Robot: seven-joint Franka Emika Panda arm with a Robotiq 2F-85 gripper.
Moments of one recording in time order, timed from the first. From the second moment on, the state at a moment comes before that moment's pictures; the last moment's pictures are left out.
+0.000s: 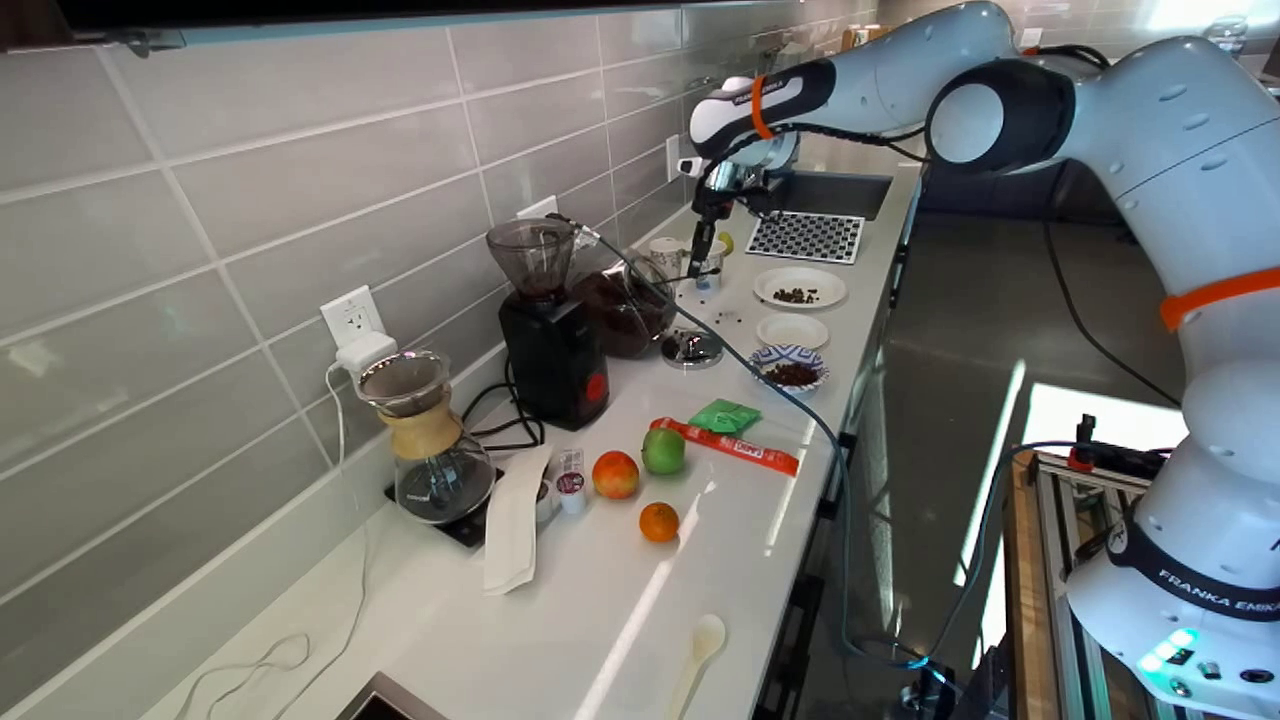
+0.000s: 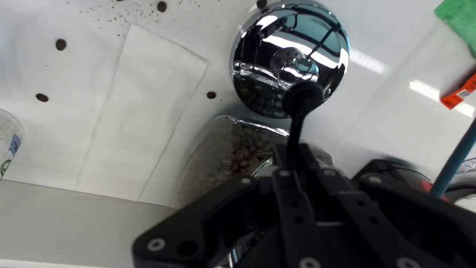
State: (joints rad) arm -0.63 0.82 0.11 -1.13 0.24 2.00 -1.07
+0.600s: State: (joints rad) arm -0.69 0.76 0.10 -1.14 0.22 1.87 -1.17
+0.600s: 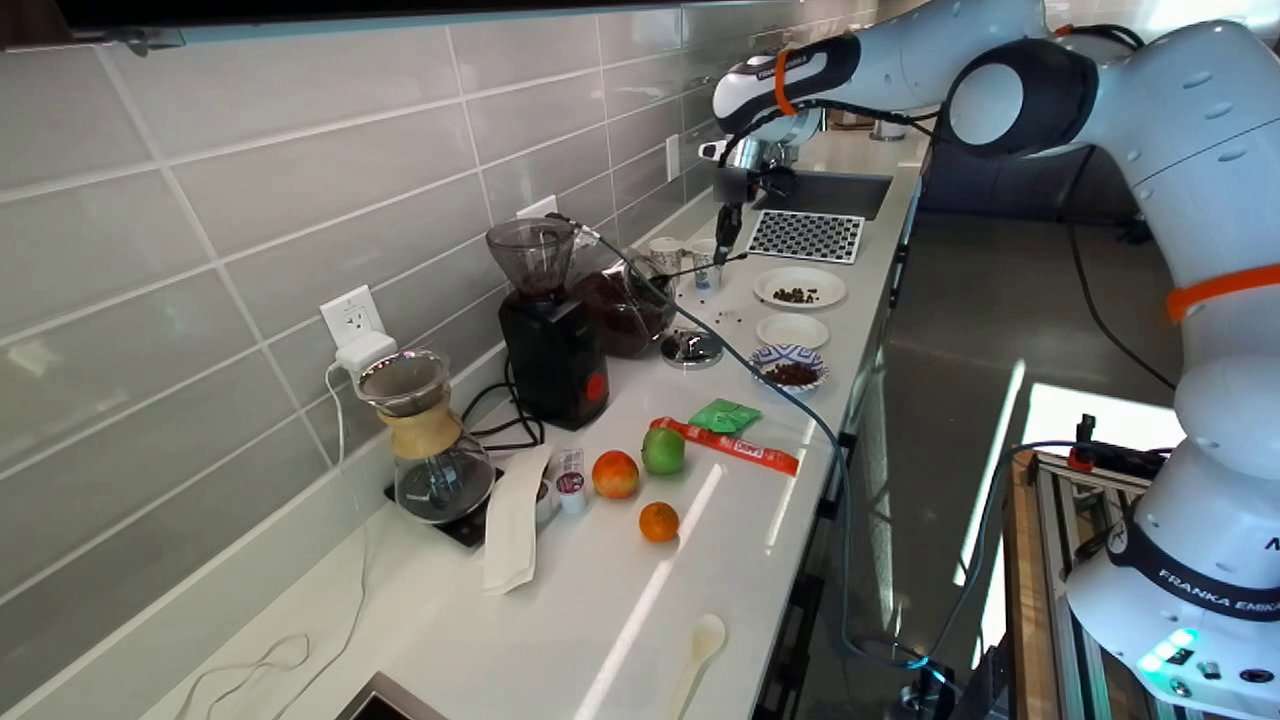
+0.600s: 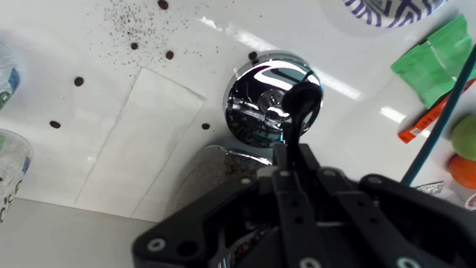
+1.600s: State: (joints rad) arm -0.69 0.55 0.06 -1.48 0.17 2.00 -1.17
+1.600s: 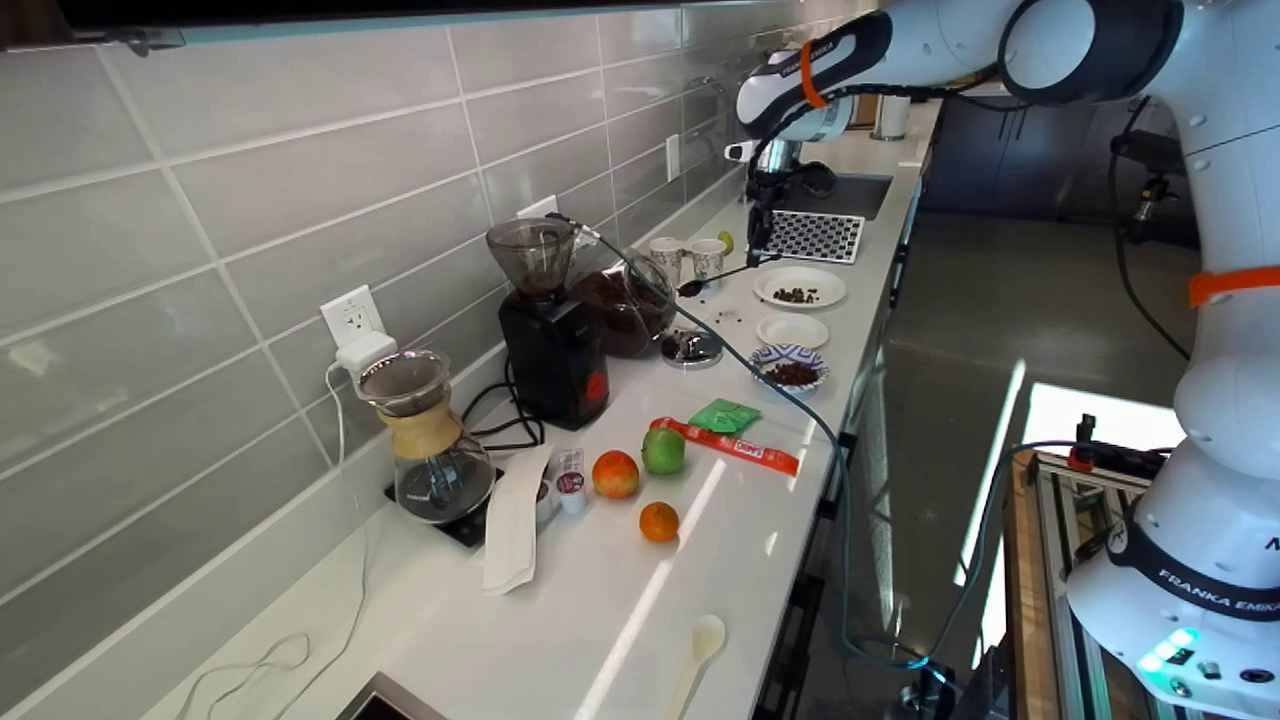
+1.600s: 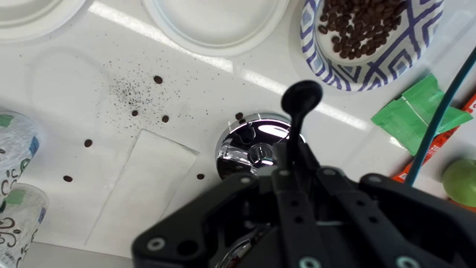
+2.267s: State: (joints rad) arm -0.66 0.49 0.02 -1.59 0.24 2.10 -1.17
